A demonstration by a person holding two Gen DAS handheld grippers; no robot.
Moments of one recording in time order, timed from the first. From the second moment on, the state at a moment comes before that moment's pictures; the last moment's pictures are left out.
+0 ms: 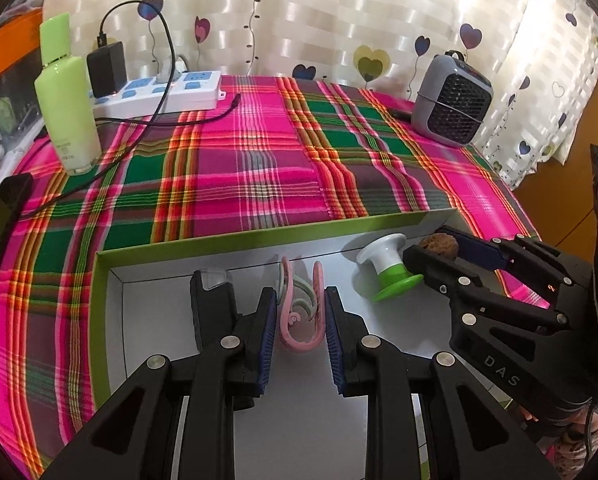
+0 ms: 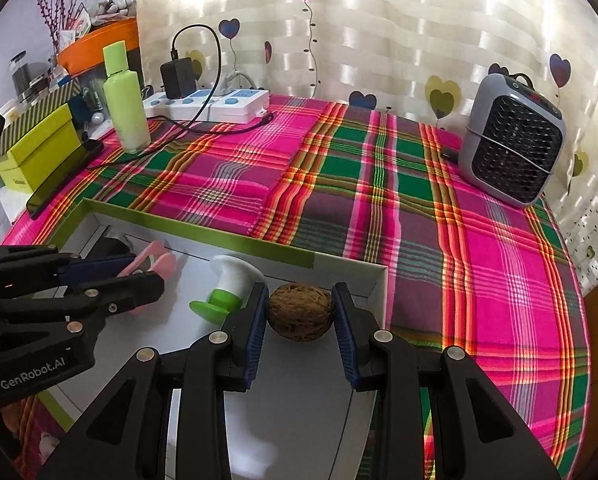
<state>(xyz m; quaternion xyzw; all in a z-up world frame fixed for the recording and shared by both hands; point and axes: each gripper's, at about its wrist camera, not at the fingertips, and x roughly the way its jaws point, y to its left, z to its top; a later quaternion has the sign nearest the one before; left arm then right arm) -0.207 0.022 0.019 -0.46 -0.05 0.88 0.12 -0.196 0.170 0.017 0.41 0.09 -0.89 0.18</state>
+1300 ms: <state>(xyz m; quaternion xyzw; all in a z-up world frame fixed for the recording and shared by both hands) -0.190 0.021 0.029 -0.44 -0.02 0.89 0.09 -0.183 0.169 0.019 0.40 0.10 -0.89 0.17</state>
